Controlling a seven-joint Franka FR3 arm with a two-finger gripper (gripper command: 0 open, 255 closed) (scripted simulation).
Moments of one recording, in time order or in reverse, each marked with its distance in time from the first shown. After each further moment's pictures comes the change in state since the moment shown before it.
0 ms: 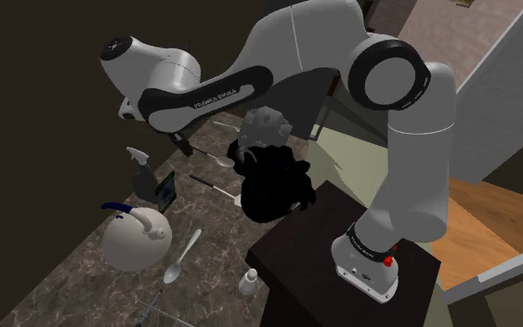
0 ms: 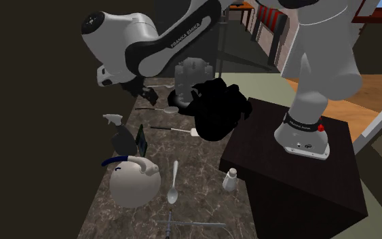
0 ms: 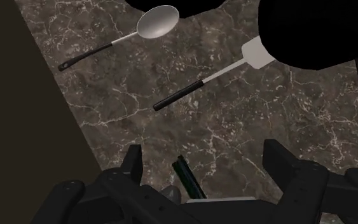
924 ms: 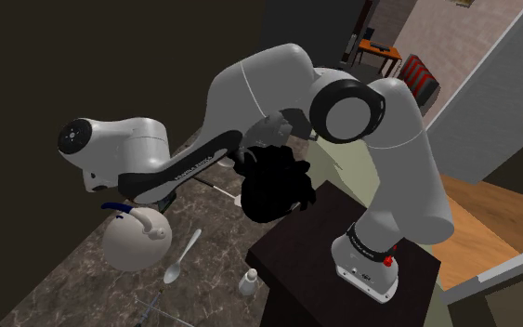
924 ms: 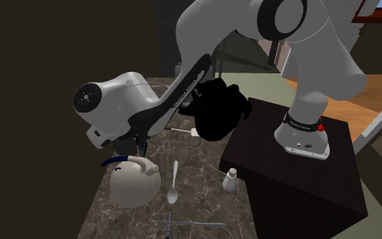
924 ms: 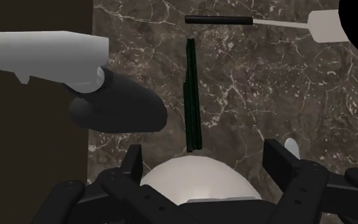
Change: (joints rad) arm 0.159 0.260 0.037 0.122 -0.208 0.101 -0.184
